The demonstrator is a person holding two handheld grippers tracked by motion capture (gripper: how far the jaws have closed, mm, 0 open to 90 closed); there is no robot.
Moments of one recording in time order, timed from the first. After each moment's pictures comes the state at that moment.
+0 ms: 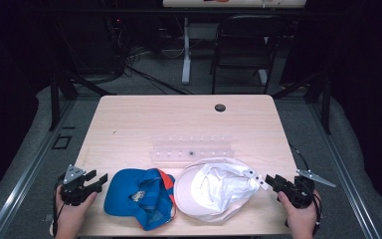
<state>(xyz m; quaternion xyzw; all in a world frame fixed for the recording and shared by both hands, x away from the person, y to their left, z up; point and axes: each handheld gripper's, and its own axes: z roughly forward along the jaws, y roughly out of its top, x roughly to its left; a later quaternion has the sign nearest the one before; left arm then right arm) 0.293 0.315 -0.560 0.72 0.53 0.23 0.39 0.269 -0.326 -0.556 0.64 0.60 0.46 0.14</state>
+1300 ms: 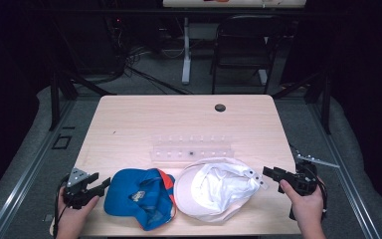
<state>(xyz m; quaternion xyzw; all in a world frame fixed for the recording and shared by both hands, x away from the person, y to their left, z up) 0.285 0.306 -0.558 0.74 0.51 0.23 0.37 0.283 -0.313 -0.493 0.64 0.63 0.44 0.07</state>
